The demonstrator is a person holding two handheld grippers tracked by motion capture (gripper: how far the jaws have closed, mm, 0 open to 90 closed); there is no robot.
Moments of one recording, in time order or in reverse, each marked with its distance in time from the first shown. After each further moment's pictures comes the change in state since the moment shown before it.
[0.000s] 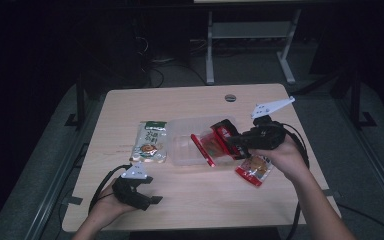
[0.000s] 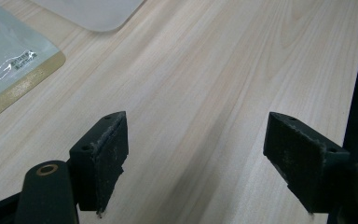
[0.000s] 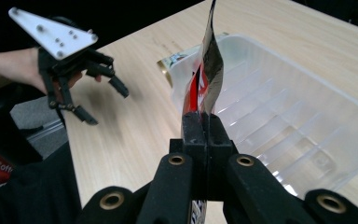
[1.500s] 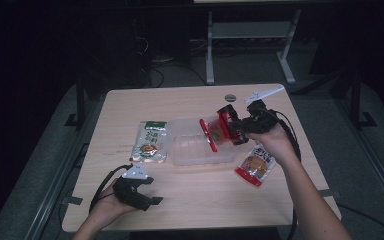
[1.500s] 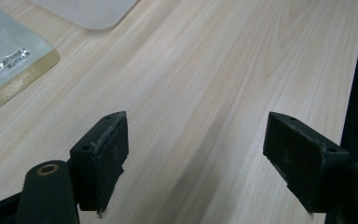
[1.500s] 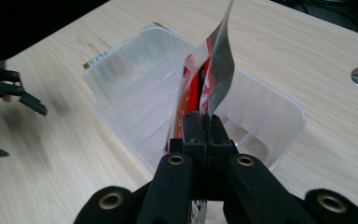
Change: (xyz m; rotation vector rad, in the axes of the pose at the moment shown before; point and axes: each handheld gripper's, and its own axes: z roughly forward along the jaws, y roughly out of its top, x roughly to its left) left arm 0.000 0.000 0.001 0.014 -0.013 0.004; right arm -0.042 0.011 0.026 0.063 -0.202 0.128
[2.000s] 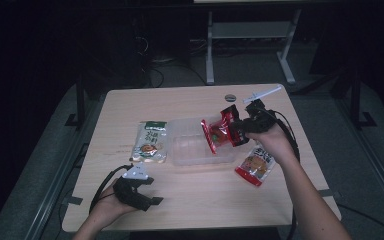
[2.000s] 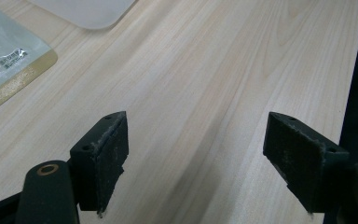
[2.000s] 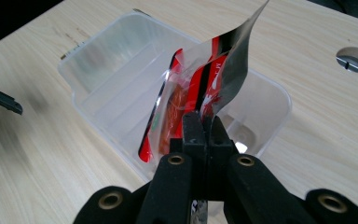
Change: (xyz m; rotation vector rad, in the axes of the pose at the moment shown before) left arm -0.001 0.000 0.001 -0.005 -0.003 -0.012; right arm -0.005 -0.001 0.007 0.048 -0.051 0.027
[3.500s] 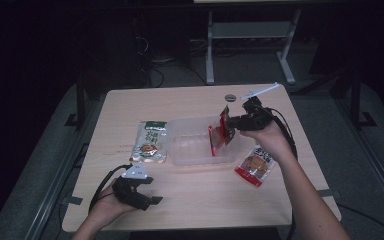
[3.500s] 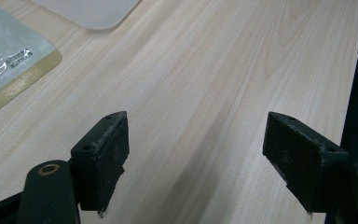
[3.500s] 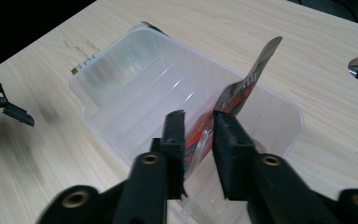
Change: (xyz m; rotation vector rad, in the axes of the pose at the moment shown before) left arm 0.002 0.000 -0.002 0.003 0.006 0.011; right arm 0.002 0.009 0.005 -0.022 0.030 0.013
